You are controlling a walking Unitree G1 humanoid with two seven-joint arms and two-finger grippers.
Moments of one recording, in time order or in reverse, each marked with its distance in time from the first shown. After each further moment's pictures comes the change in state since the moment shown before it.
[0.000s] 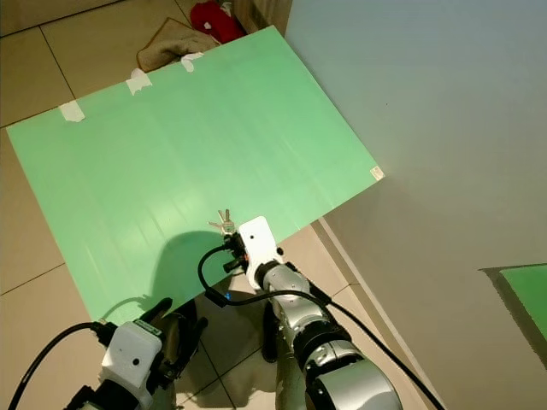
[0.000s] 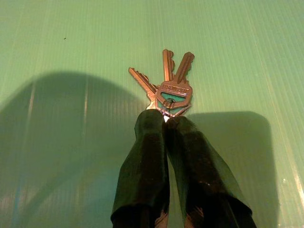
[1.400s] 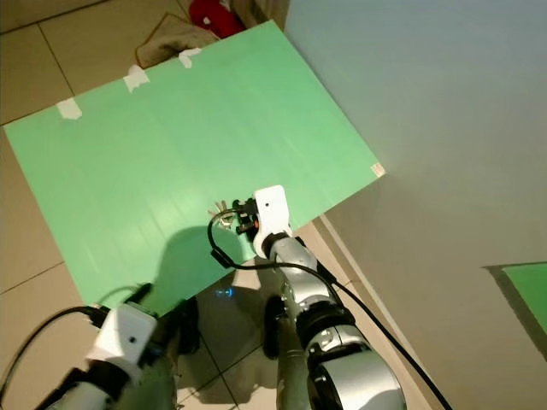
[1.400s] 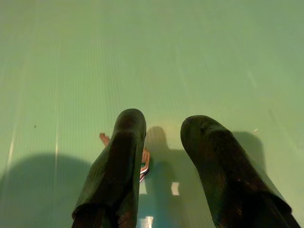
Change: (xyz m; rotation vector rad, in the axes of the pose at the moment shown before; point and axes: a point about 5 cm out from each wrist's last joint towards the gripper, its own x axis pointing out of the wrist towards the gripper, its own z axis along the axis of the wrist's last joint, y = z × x) left arm 0.009 0.033 -0.001 0.155 0.036 0.174; right arm 0.006 -0.024 0.041 0.085 -0.135 -0.122
